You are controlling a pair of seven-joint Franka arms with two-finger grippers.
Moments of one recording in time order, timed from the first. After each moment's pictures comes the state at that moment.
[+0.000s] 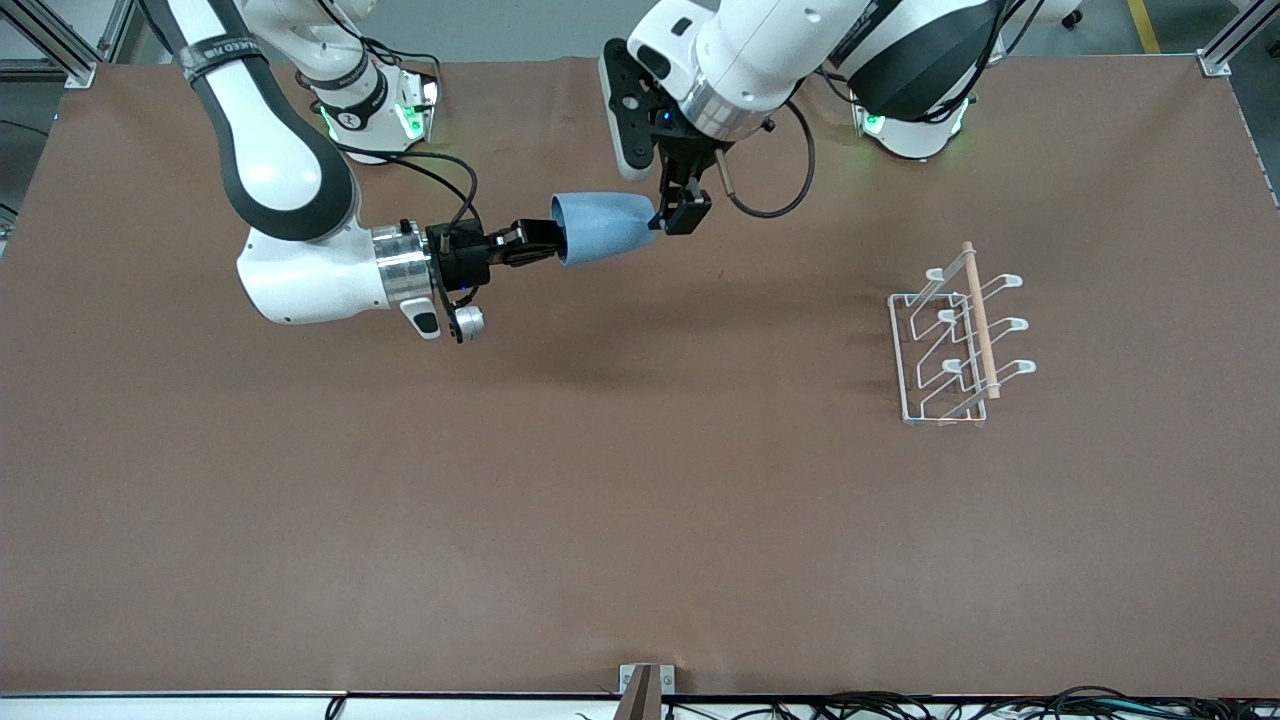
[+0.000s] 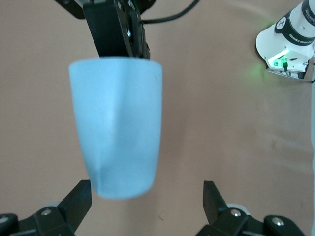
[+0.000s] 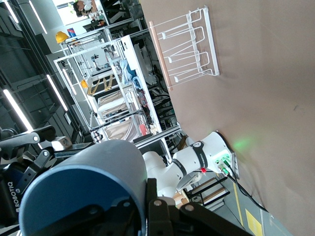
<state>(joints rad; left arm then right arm) -0.27 0.24 -0.56 -1.49 -0.24 1.89 0.60 -0.02 0.21 0.44 -1.96 1.38 1.83 -0.20</state>
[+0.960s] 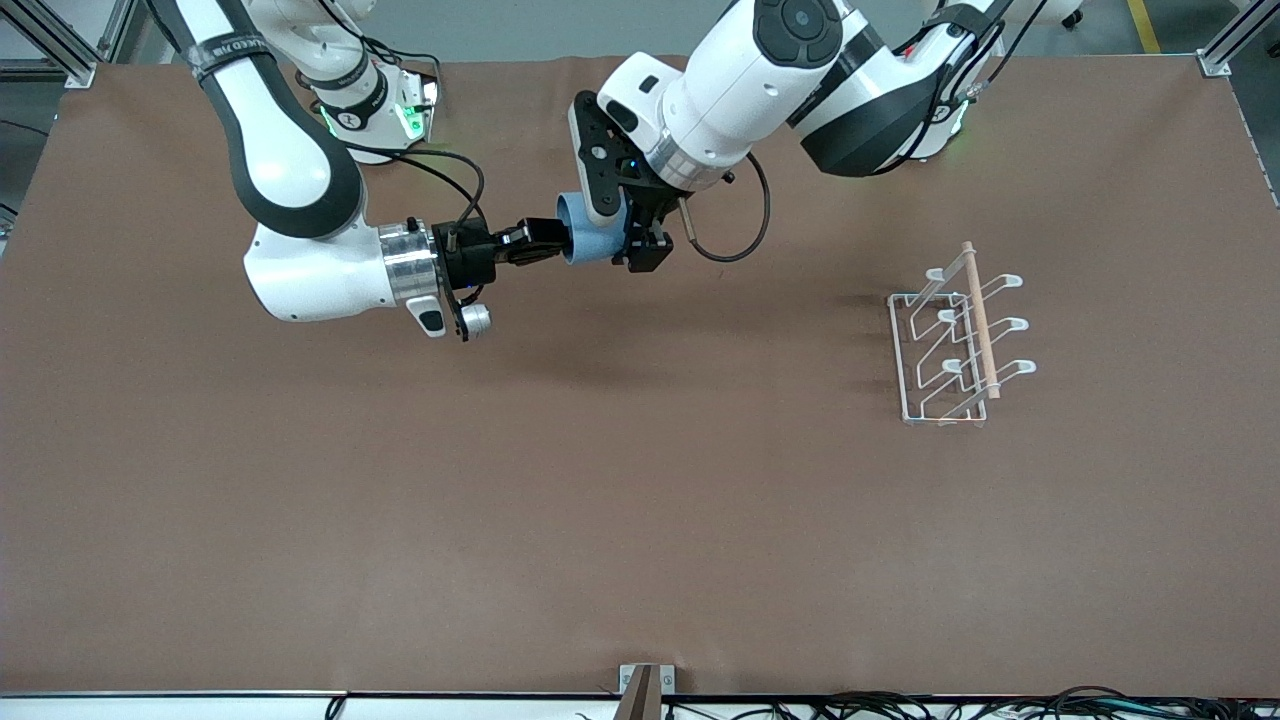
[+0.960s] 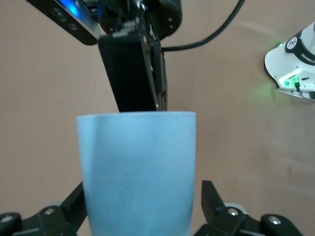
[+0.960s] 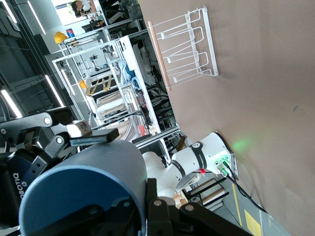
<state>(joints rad) -0.31 0.33 -0.56 -1.48 -0.23 2.04 0.60 -0.01 0.21 0.44 -1.96 1.38 1.83 -0.20</state>
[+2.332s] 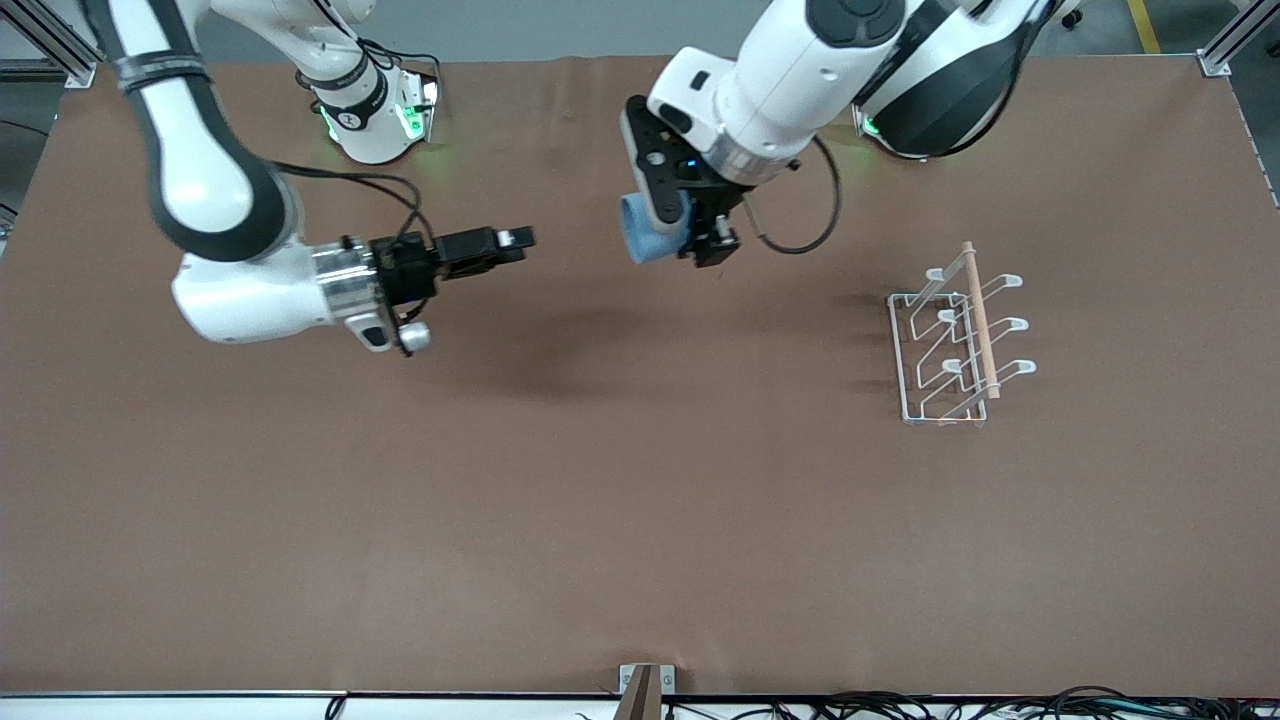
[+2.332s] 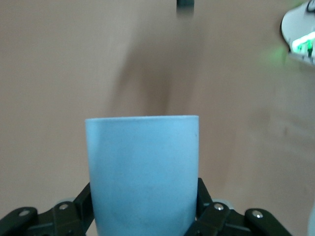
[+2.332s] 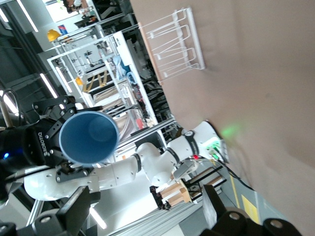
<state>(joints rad) -0.21 0.24 -0.56 -1.45 -0.15 1.74 0.55 -0.08 0.21 0.31 -1.93 1.25 1.62 -0.15</state>
